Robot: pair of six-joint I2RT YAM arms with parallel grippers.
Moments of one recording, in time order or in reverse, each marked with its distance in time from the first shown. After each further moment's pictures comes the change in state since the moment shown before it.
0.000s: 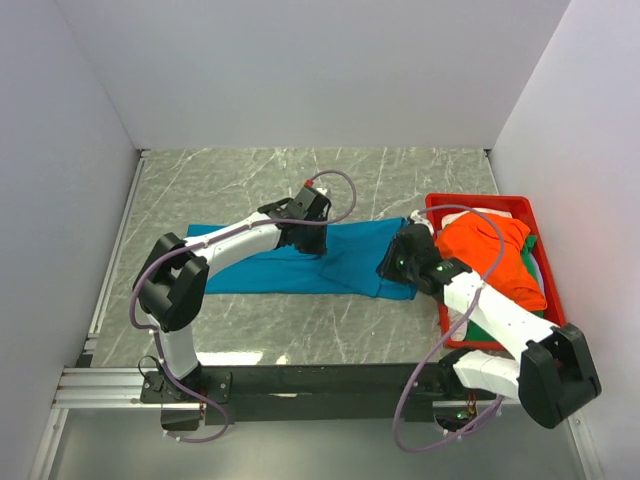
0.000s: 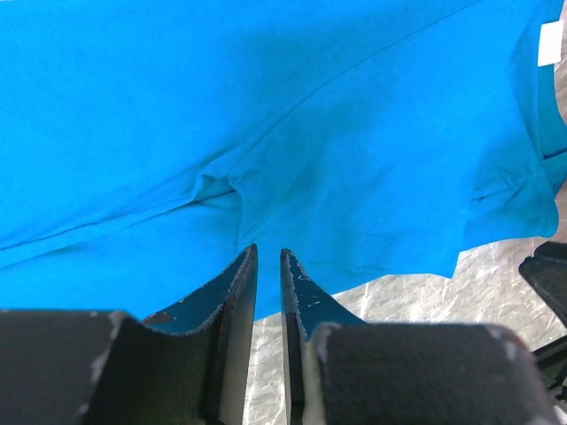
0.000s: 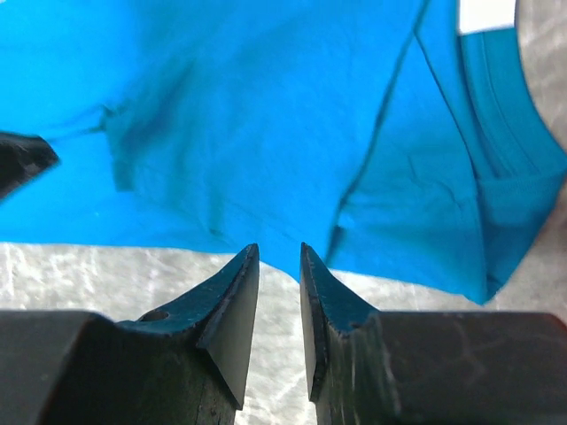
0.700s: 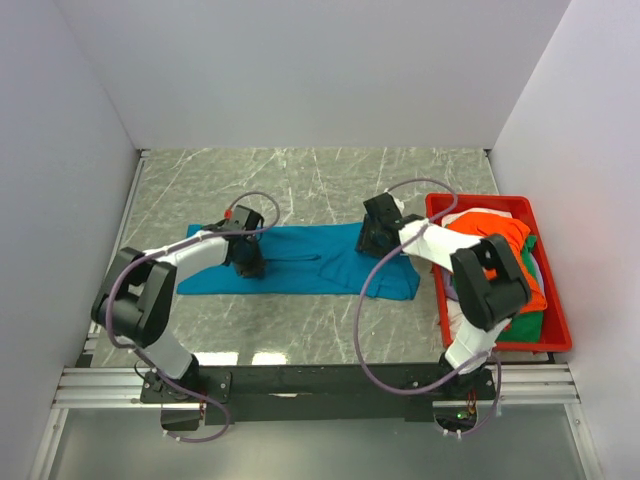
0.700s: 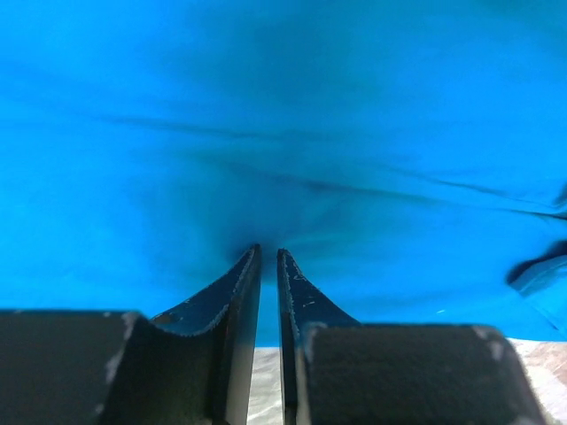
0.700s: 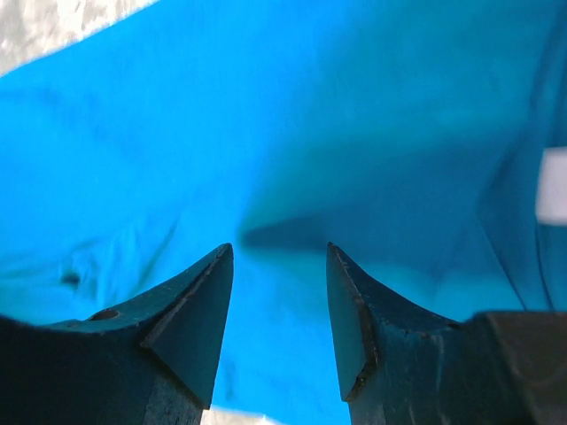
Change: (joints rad) left arm 0.320 -0.180 -0.431 0.037 0.000 -0.164; right arm -0.026 0.575 0.366 0.025 0.041 -0.010
